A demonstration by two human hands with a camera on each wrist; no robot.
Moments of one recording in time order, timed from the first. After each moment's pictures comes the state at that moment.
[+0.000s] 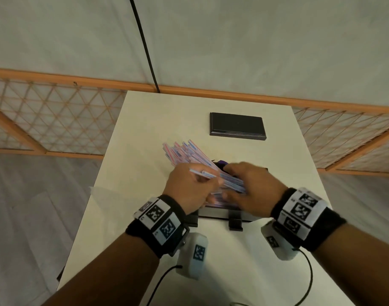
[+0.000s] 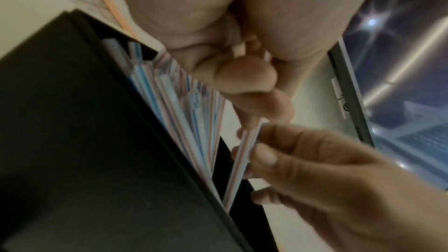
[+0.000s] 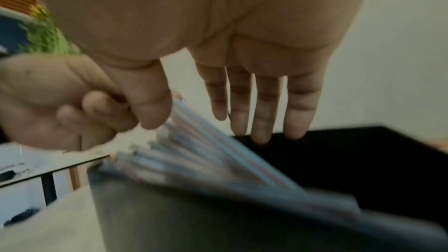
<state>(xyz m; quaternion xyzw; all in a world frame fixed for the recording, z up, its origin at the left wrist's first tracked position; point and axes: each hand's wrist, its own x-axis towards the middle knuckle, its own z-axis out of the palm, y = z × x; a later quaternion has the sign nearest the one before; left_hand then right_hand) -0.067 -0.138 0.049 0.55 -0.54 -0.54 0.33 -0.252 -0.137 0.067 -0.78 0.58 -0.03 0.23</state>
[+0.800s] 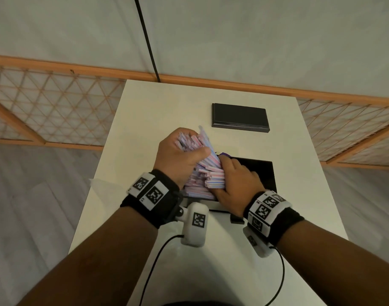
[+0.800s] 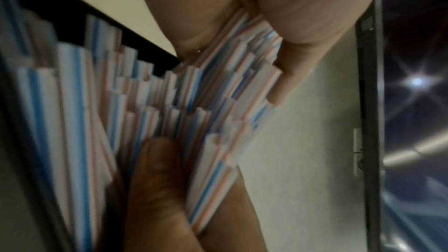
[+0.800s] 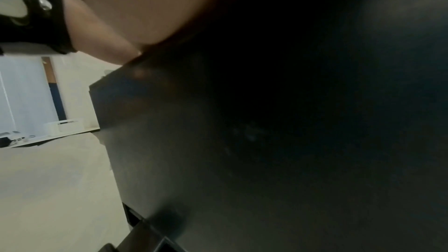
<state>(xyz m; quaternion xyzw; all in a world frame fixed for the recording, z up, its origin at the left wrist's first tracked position) -0.052 -0.179 0.028 0.50 -0.44 -0.55 0.50 -0.222 -0.138 0.014 -0.73 0.66 0.00 0.19</state>
